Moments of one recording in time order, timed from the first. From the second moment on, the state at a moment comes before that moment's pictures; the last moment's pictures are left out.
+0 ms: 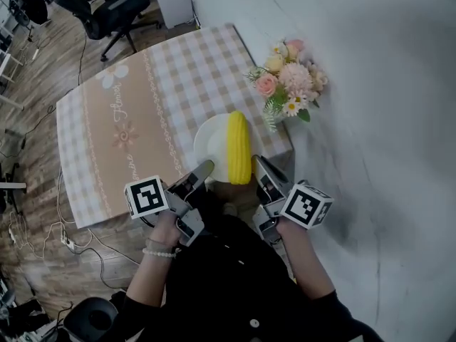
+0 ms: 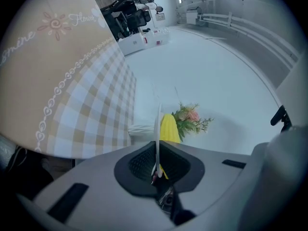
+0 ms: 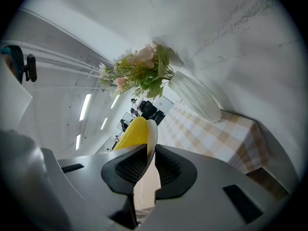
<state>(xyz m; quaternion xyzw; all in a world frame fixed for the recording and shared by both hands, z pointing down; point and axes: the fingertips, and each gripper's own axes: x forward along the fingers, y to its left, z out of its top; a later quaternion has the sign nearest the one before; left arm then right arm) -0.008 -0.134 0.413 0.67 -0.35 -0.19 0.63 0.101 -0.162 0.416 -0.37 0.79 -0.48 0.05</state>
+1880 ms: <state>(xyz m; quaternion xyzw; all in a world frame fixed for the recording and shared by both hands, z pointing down) -0.053 -0.275 0.540 0.69 -0.33 -0.03 0.64 0.061 -0.269 0.549 -0.50 0.71 -0.50 -0.06</state>
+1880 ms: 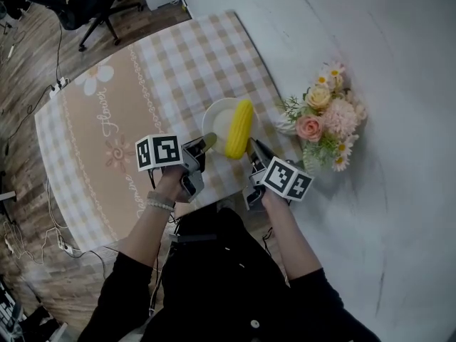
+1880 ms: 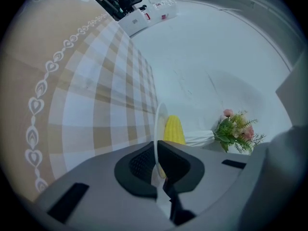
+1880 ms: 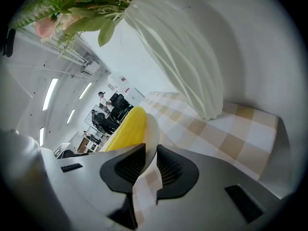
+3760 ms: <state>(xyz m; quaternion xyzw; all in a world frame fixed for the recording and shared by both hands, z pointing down) -0.058 -0.337 0.592 0.69 -0.36 0.04 0.63 0.053 -0.293 0.595 -0.58 0.65 -0.46 -0.18</state>
